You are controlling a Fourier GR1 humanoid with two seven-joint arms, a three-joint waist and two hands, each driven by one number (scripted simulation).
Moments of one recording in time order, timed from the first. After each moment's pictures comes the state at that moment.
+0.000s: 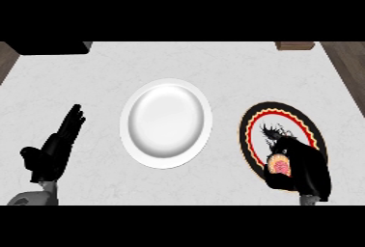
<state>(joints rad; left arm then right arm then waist) -0.05 0.29 0.01 -1.33 0.10 0.00 -0.13 0.07 -0.21 0.19 -1.62 1.02 -0.11 0.42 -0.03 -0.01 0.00</state>
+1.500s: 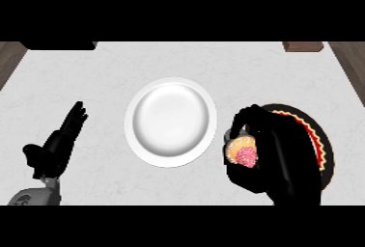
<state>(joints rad) -0.07 0.26 0.05 -1.33 0.05 -0.04 -0.13 -0.25 -0.04 0.41 -2.06 1.15 0.17 0.63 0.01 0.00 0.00</state>
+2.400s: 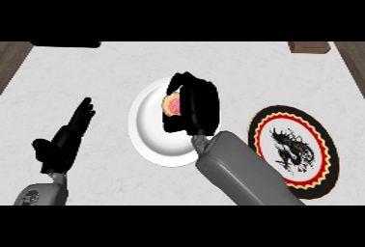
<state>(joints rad) -0.10 0.22 0.03 -1.35 0.03 -0.05 -0.09 -0.73 0.00 0.58 -1.27 0.86 -0.43 0.80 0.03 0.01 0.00</state>
